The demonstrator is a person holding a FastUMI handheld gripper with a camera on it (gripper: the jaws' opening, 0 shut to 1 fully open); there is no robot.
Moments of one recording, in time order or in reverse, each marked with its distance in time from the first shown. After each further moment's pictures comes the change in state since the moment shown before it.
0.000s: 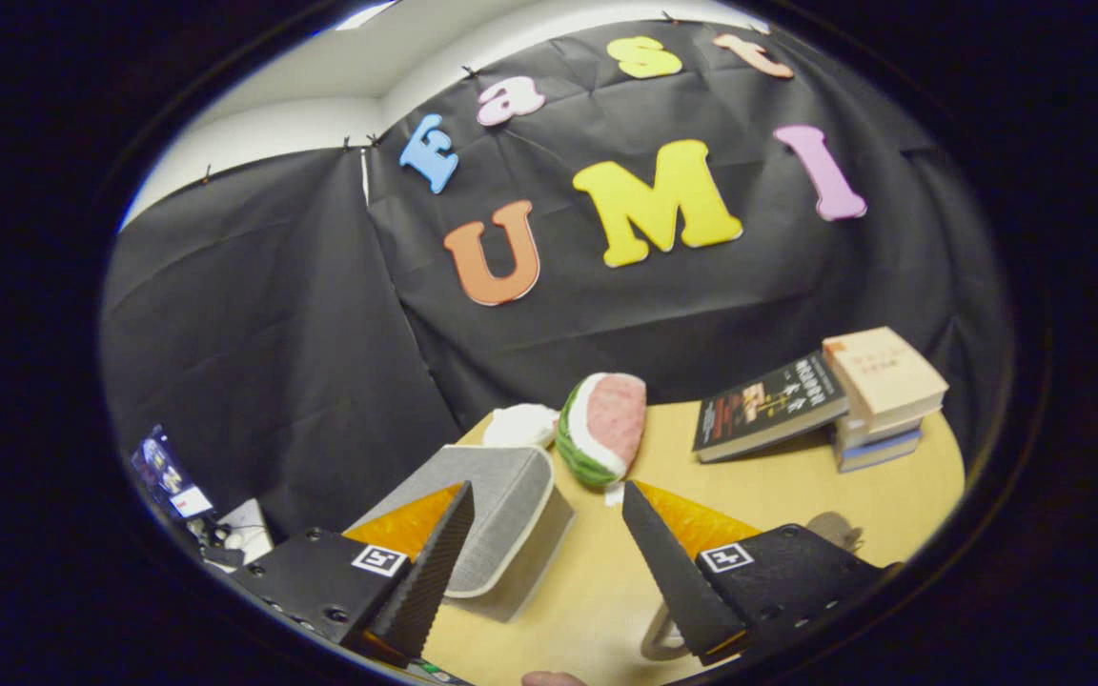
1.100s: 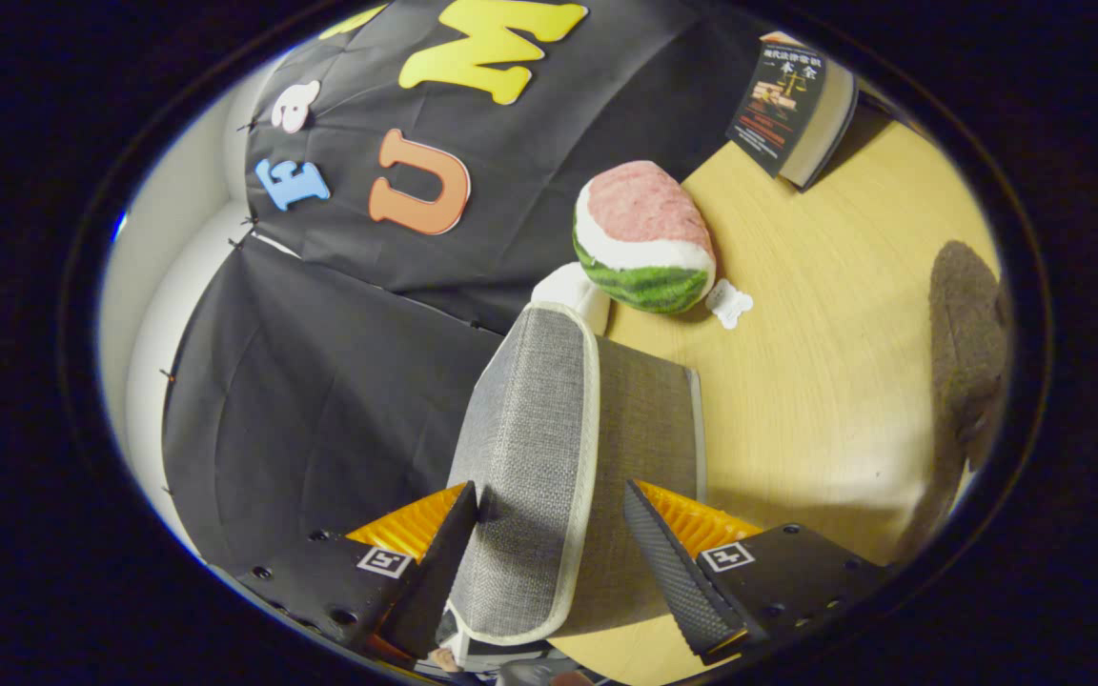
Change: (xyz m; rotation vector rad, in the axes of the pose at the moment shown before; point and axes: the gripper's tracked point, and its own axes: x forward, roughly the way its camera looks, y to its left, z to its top) arm 0.125 0.034 -0.106 0.665 0.341 0.294
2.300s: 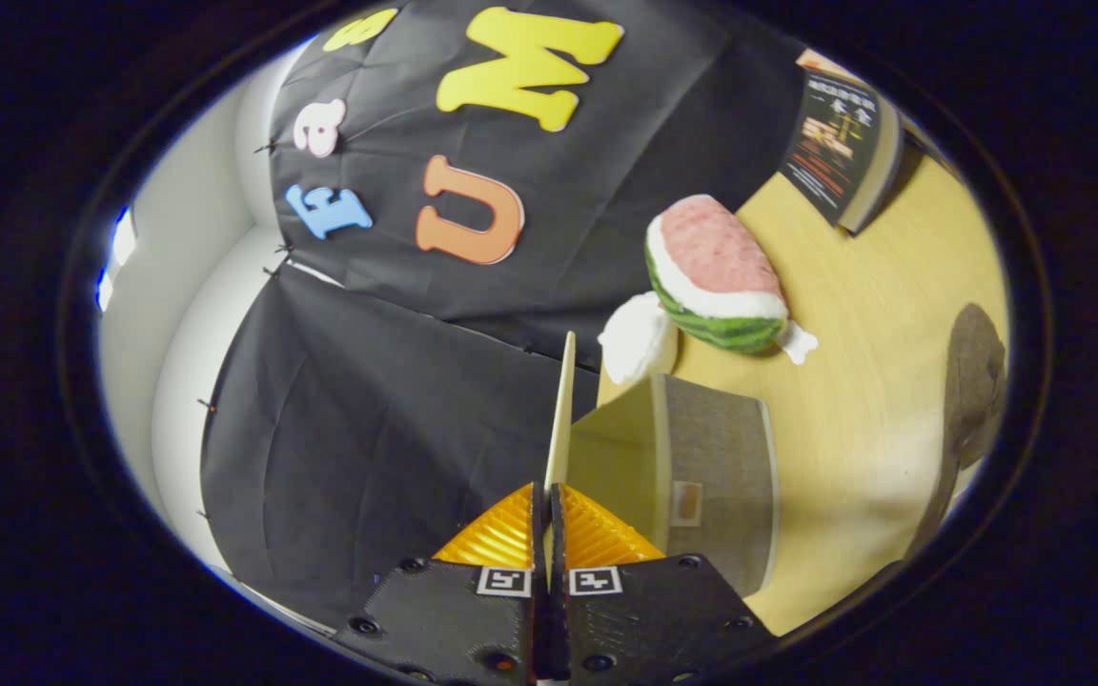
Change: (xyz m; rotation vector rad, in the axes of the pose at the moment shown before) arm -0.040 0.126 0.042 -0.047 -0.055 0.104
